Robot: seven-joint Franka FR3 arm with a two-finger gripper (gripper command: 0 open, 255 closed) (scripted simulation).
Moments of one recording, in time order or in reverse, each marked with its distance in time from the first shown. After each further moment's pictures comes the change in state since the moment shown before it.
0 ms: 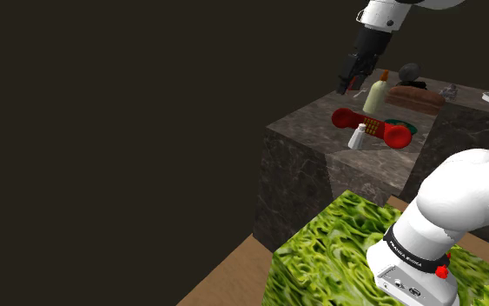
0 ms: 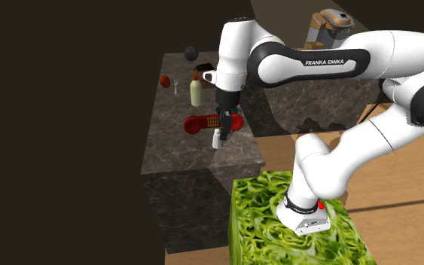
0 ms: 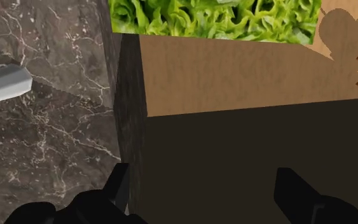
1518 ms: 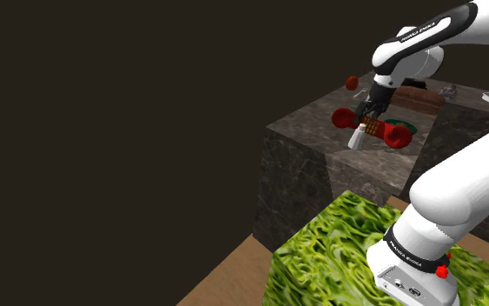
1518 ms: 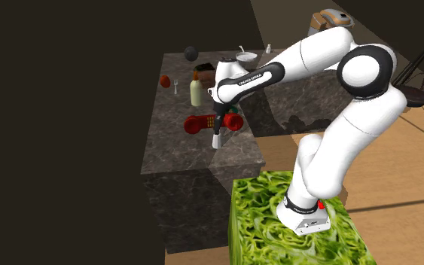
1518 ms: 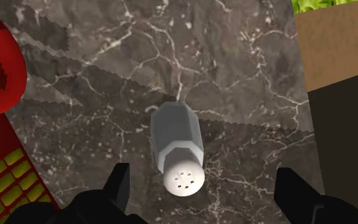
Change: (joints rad) arm -0.150 0.487 -0.425 -0.047 -0.080 0.530 -0.278
